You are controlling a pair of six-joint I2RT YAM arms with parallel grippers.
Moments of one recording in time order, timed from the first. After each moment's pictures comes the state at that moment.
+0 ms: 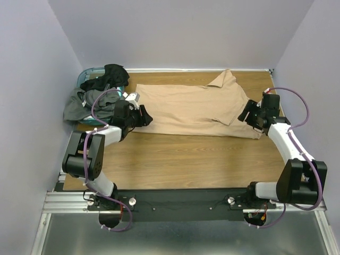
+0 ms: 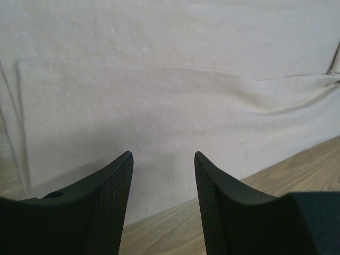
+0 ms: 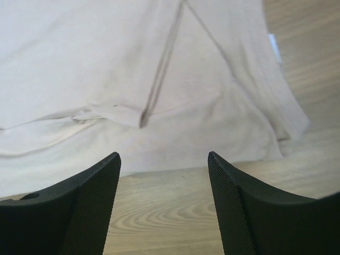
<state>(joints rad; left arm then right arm) -0.19 1.62 0.72 0.35 0.36 -0.34 -0.09 1.31 0.89 -0.37 -0.05 0.35</state>
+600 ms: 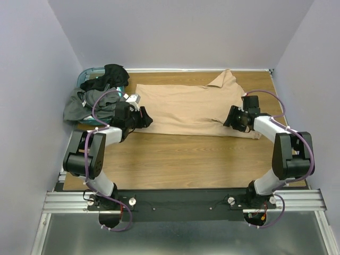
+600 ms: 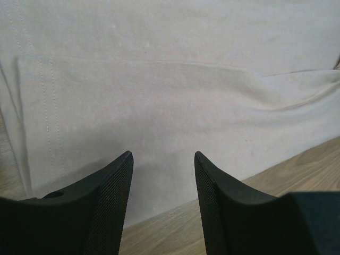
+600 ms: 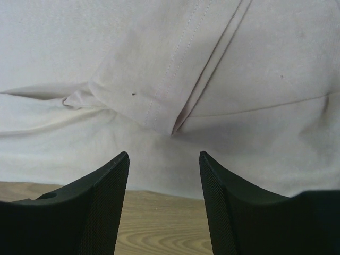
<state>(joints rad) -0.19 1.63 0.71 0.38 0.36 -0.32 0.05 1.58 0.89 -0.25 -0.13 0.35</state>
